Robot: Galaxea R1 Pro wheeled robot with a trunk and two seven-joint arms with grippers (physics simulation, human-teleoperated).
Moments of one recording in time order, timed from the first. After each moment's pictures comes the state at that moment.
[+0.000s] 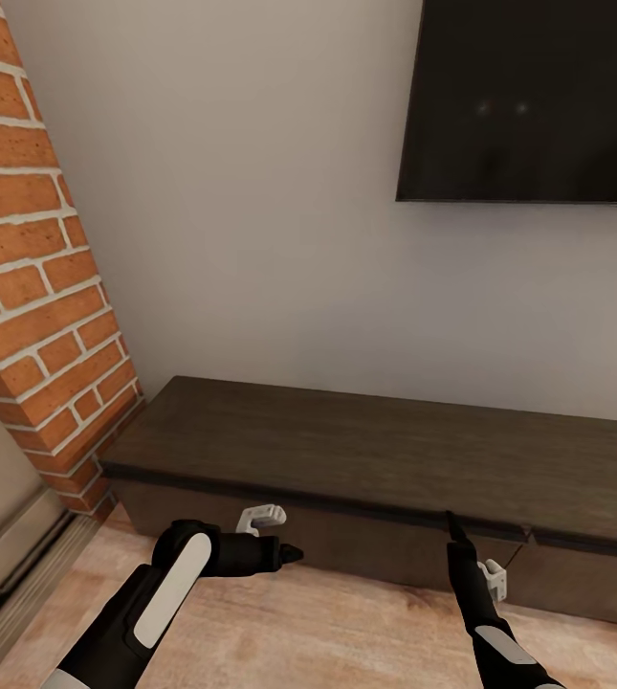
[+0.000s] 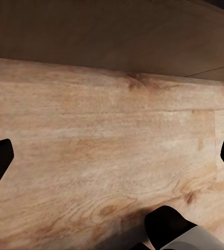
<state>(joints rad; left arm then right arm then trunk) -0.43 0.04 -0.35 -1.26 0.75 0.99 0.08 -0.52 -0.08 0.03 -0.24 -1.58 -0.16 0.76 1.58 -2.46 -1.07</state>
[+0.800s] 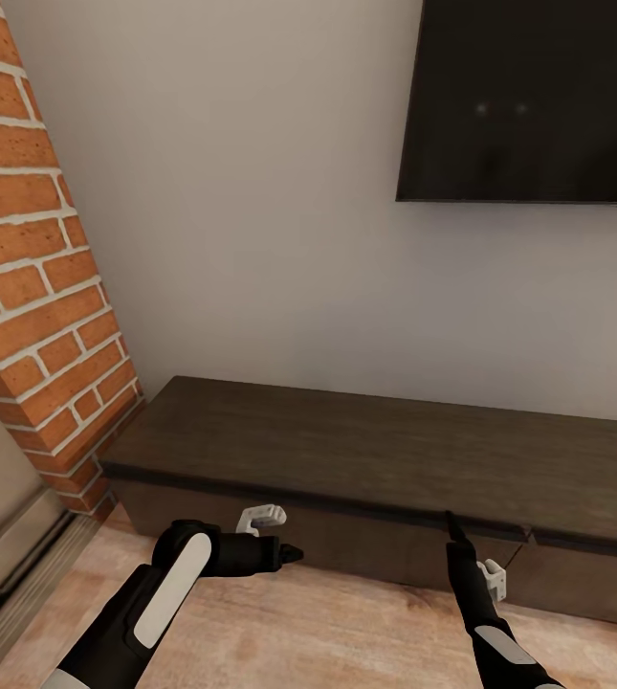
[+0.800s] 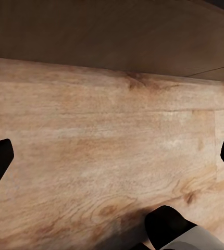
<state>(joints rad) -0.43 0.04 -0.35 -1.26 0.75 0.99 0.08 -0.52 -0.08 0.04 -0.24 -1.58 -0.16 0.76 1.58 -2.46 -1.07</state>
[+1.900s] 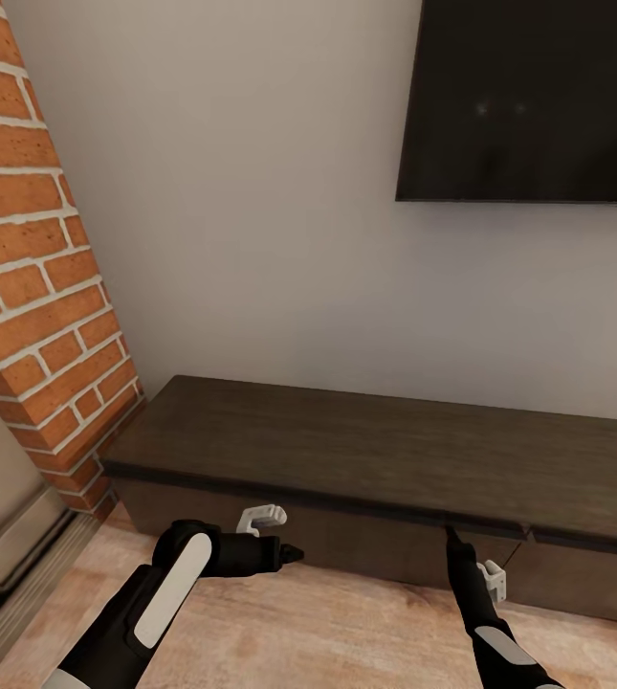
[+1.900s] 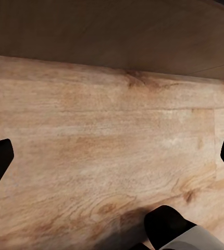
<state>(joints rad) -0.43 0.04 -0.35 -1.26 0.75 0.99 0.08 -0.52 -0.08 0.04 -0.24 -1.58 -0.16 0.75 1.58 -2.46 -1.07</state>
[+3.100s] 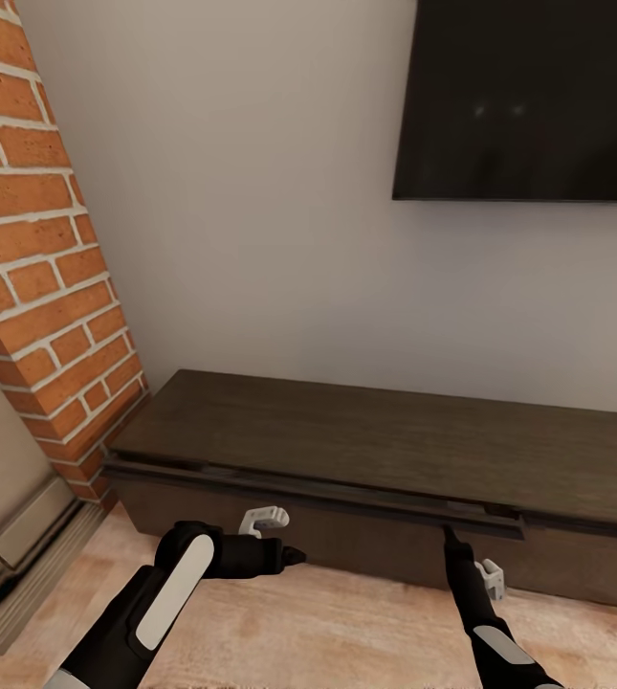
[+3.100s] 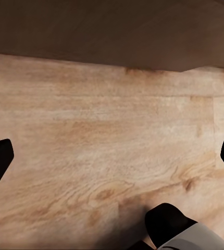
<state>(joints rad) -0.43 0.04 -0.37 -1.26 0.75 0.99 0.08 -0.52 -0.08 0.05 -0.24 -1.57 -0.17 0.74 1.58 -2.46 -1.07</state>
